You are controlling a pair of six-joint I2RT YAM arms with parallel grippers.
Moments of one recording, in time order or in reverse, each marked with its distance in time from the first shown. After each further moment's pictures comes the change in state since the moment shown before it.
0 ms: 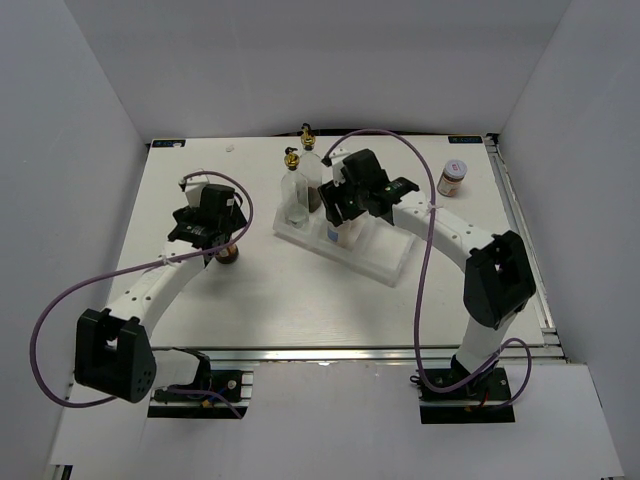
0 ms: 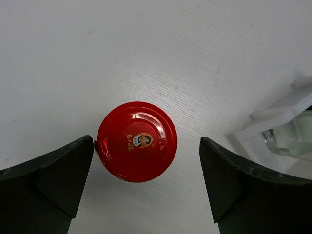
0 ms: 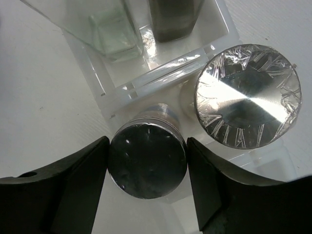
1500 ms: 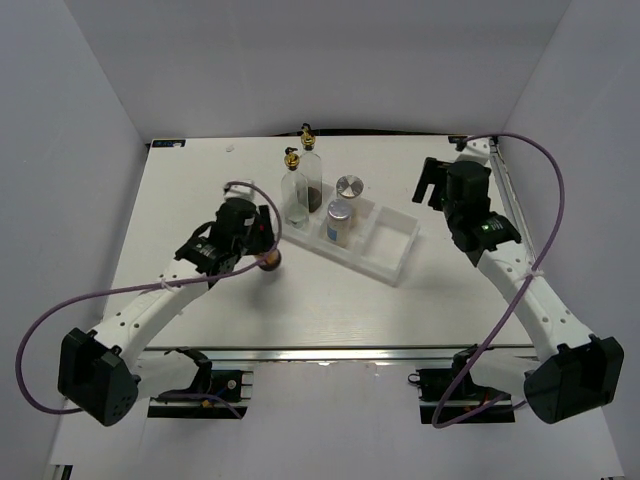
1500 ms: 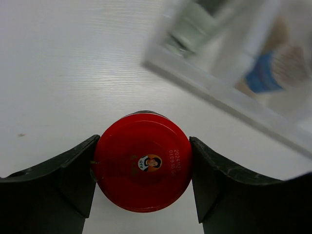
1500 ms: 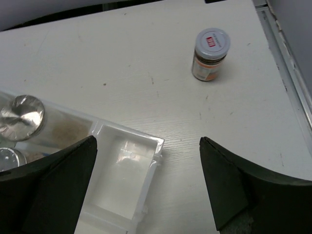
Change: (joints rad) left arm -0.157 -0.121 -0.058 -0.008 0.245 0.115; right arm -0.285 -0.592 -0.397 0.136 0.435 0.282
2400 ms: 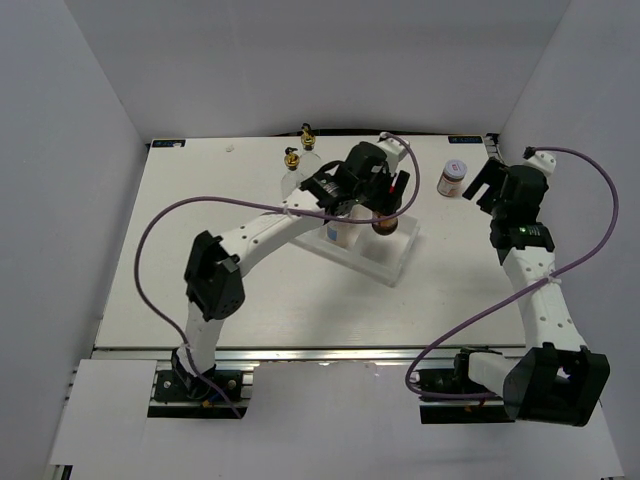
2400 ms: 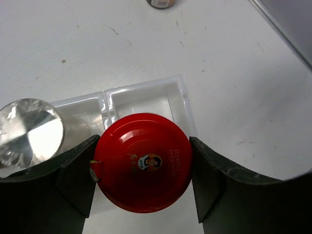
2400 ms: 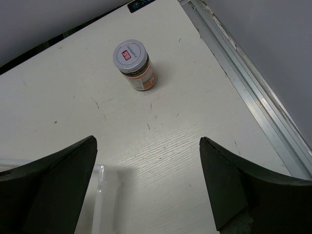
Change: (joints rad) left arm -0.409 0.826 1.020 -0.021 0.266 0.290; right arm -0.414 -0.053 -0.095 0.073 -0.169 0.071
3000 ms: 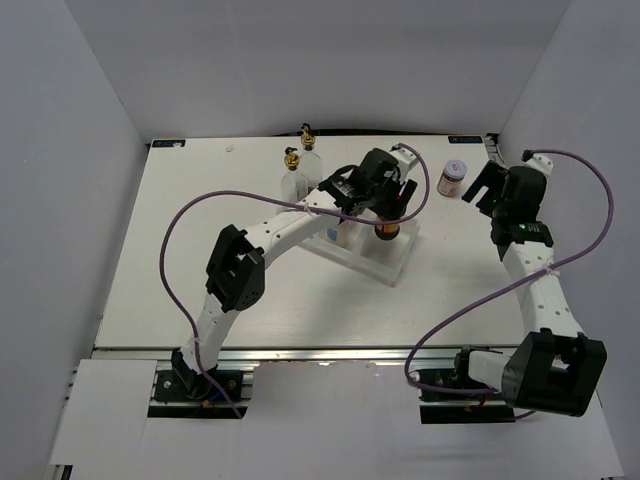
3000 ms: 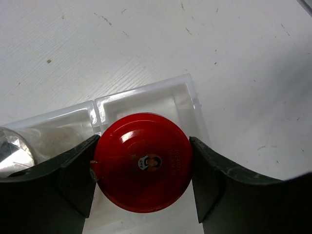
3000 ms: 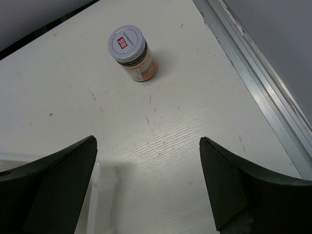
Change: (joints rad) left arm 0.000 0.203 0.148 -0.031 0.016 0.055; right arm -0.051 0.051 -0.016 0.017 -0.070 0.008
